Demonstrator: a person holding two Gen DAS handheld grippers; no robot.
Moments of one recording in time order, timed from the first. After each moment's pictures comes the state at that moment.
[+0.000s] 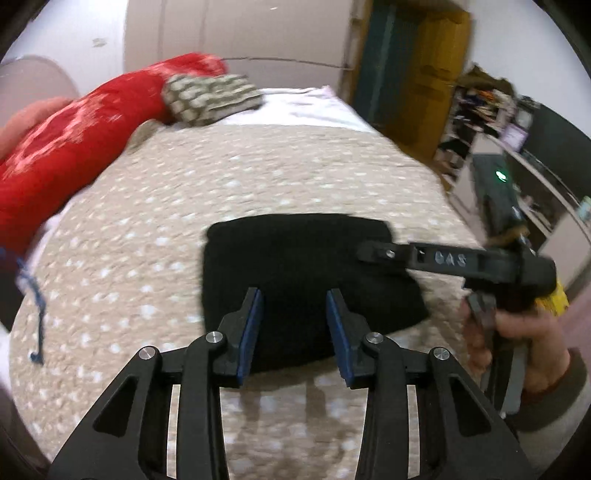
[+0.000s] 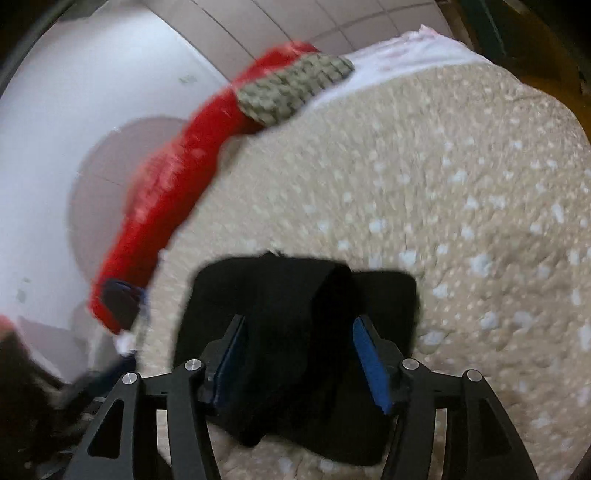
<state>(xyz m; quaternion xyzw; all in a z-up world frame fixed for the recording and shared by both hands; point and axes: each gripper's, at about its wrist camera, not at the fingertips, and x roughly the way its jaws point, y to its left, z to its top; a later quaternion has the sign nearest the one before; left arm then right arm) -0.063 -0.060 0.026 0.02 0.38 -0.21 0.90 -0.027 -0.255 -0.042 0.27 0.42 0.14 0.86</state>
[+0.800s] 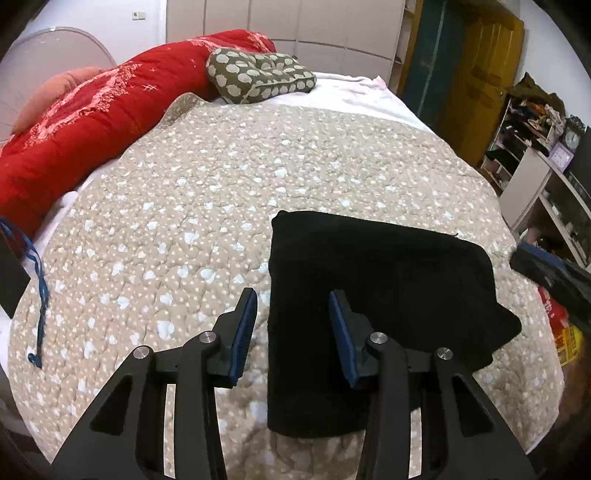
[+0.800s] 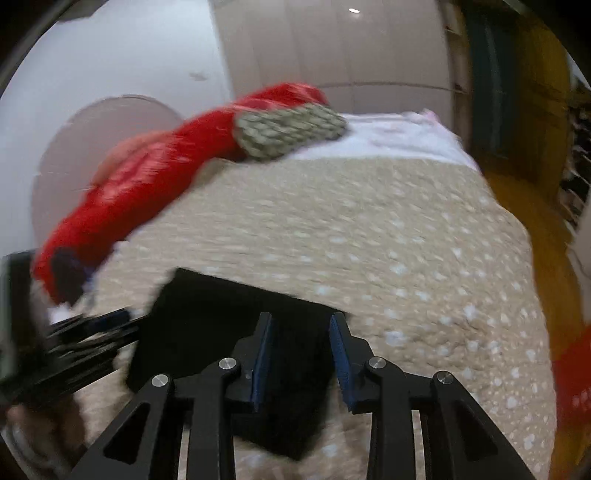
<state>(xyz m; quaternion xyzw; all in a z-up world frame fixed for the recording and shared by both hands) -0.001 -0.057 -0.005 0.01 0.42 -0.14 0.90 -0.061 -0.258 0.018 0.10 0.35 0.08 0.93</state>
